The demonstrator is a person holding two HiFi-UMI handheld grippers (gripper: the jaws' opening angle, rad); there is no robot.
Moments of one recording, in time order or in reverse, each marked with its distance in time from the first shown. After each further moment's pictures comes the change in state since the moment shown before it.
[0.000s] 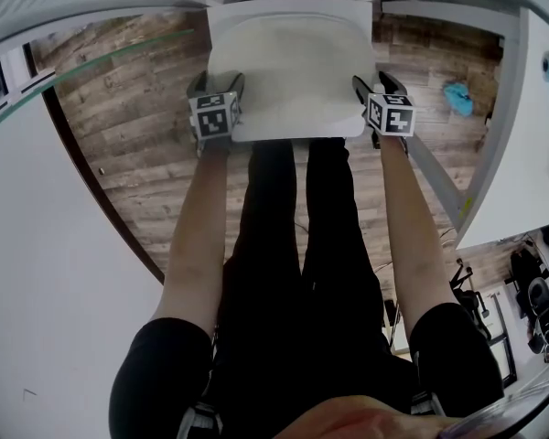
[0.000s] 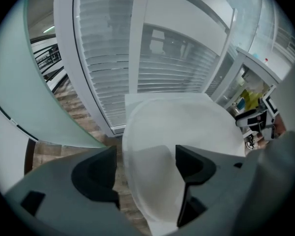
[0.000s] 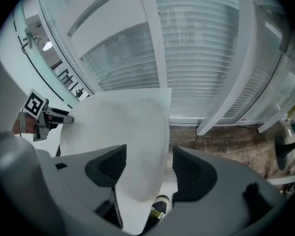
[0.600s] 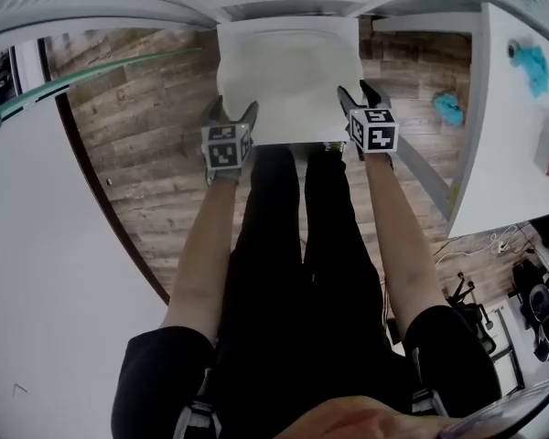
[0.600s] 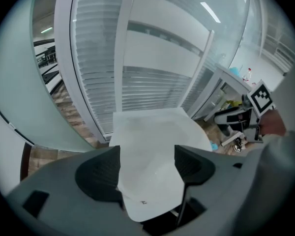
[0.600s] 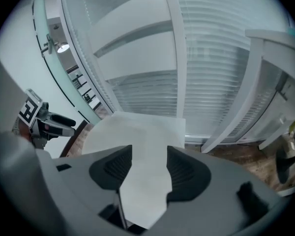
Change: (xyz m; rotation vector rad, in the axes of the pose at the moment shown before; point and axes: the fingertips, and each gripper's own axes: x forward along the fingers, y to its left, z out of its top) left arm -0.099 -0.052 0.014 0.018 -0.080 -0.073; right arm -0.080 0.064 0.053 -0.093 -0.152 0.025
